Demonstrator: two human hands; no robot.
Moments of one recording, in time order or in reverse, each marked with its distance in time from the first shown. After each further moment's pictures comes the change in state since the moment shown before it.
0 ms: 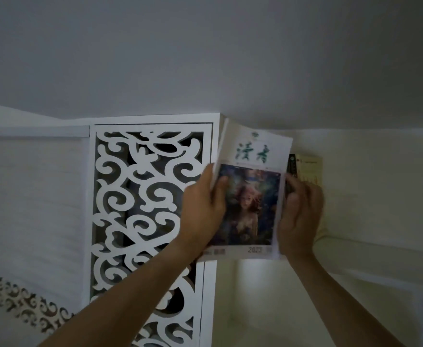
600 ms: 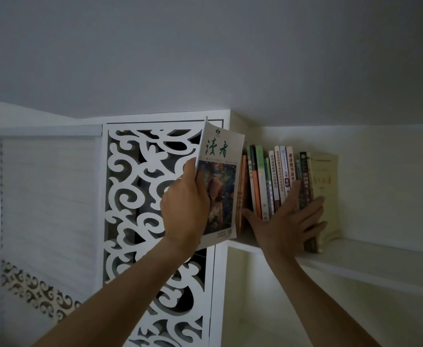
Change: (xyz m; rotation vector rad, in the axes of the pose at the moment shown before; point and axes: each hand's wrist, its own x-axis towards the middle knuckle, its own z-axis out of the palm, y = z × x) left_hand 0.003 -0.012 -0.029 0.492 0.153 -0.101; right_hand -0.035 -0.011 0.050 -0.469 -0.244 0.357
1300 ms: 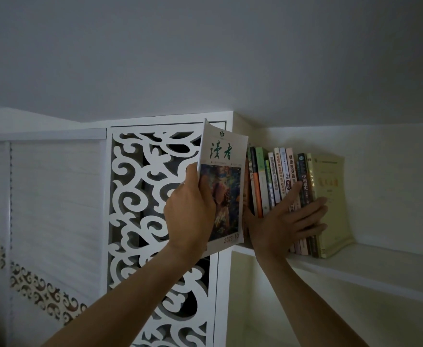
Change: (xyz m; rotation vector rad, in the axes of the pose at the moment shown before) left_hand -0.004 0.004 0.003 0.006 -0.009 -0.042; right_hand 0.001 -0.020 0.023 -0.035 0.081 0.060
